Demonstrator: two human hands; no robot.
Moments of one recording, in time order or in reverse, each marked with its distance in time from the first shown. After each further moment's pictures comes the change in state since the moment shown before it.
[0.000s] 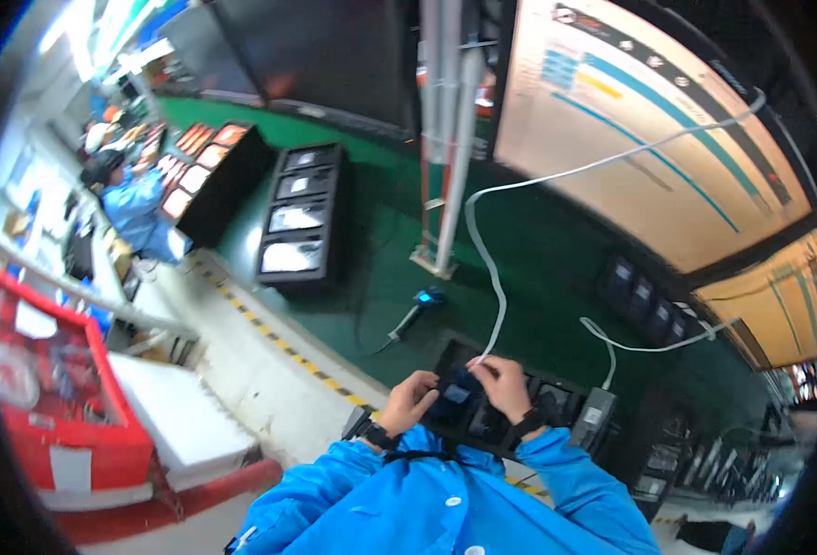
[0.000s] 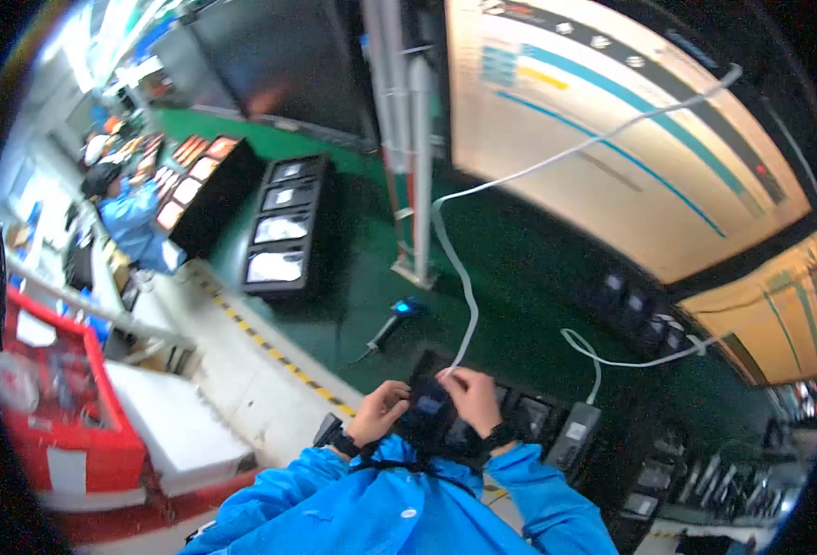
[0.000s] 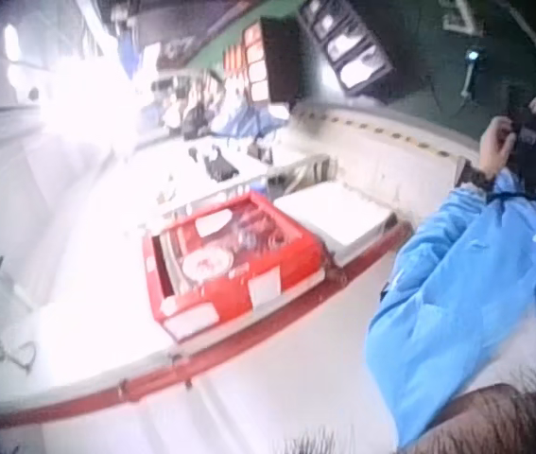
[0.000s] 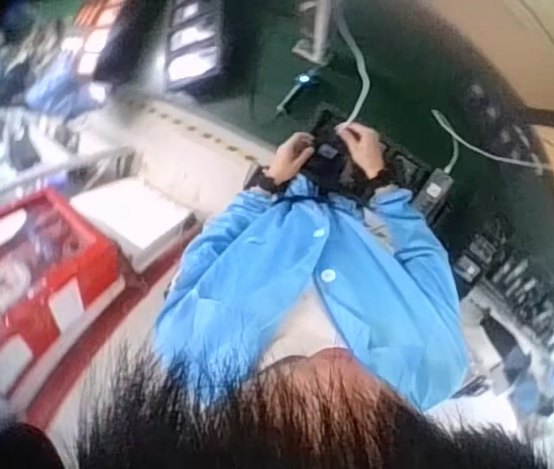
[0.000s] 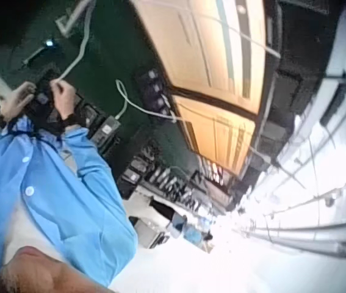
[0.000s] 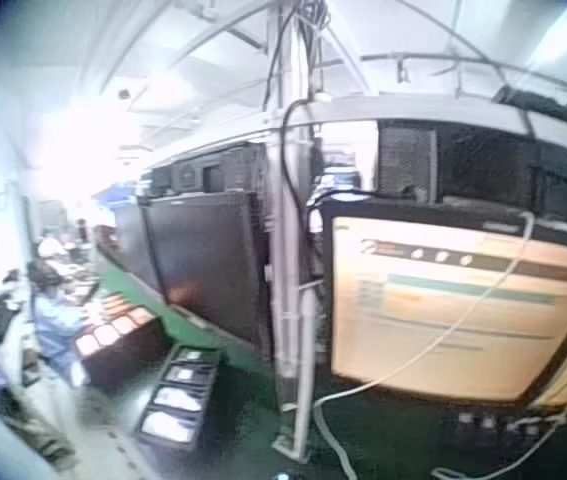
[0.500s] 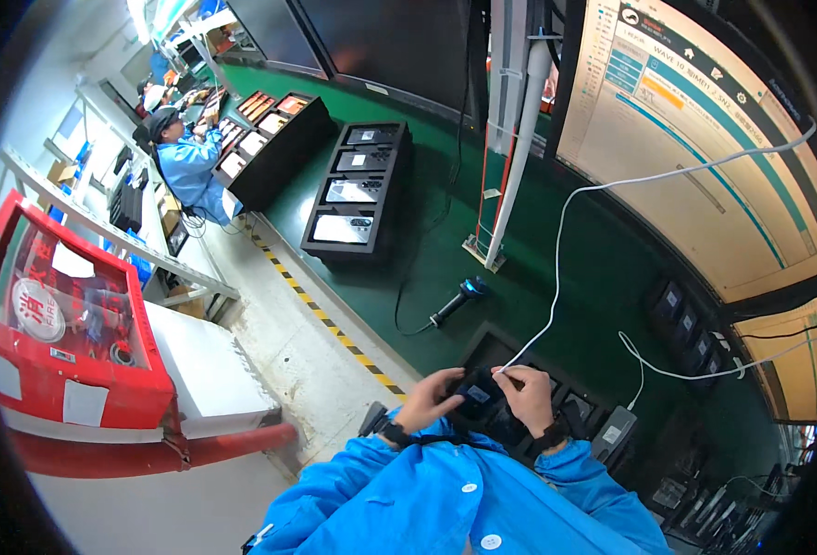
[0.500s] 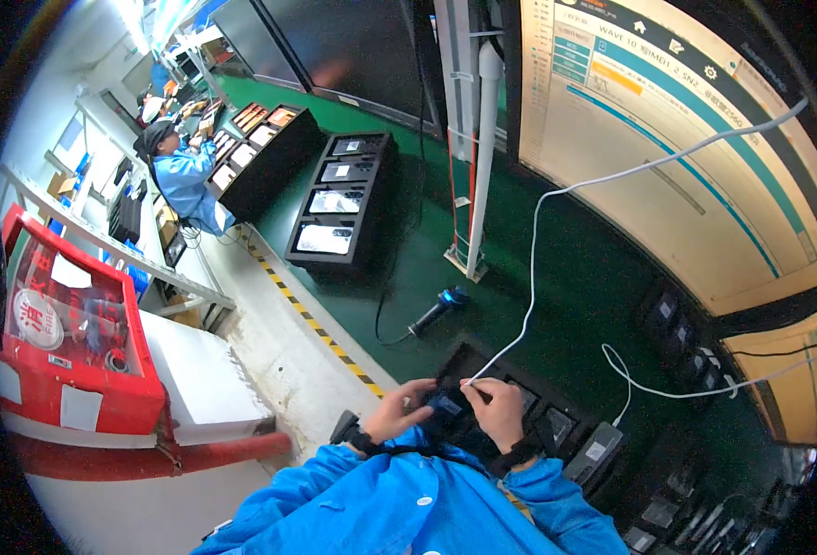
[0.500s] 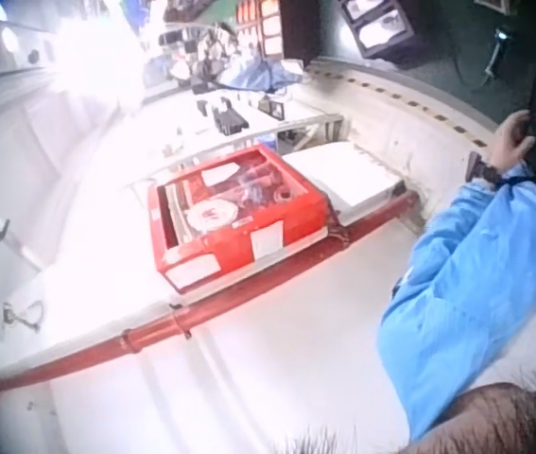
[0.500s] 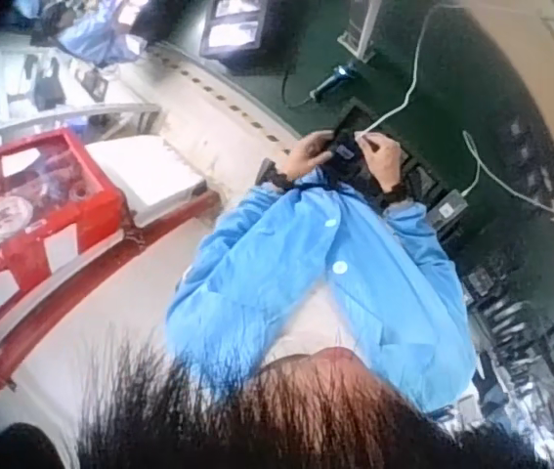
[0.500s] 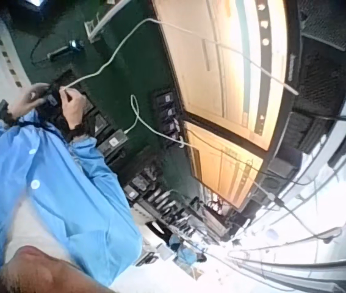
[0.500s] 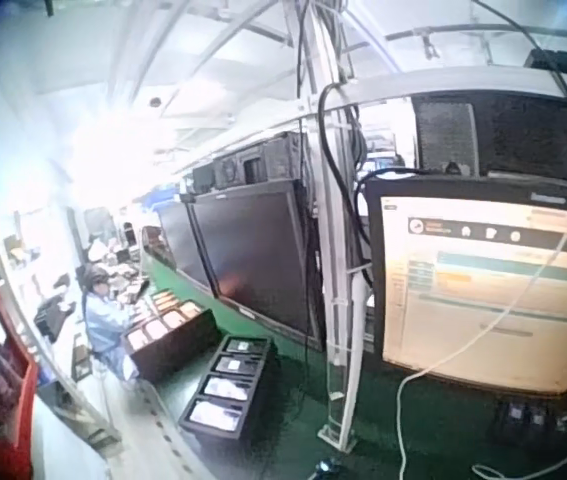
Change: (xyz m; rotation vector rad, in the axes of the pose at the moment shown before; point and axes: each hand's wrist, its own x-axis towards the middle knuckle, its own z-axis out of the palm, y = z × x) left_hand -0.023 0.010 0.002 -0.015 0.102 -0.122; right_hand -0.005 -0.020 -0.001 -0.066 -0.051 -0.106
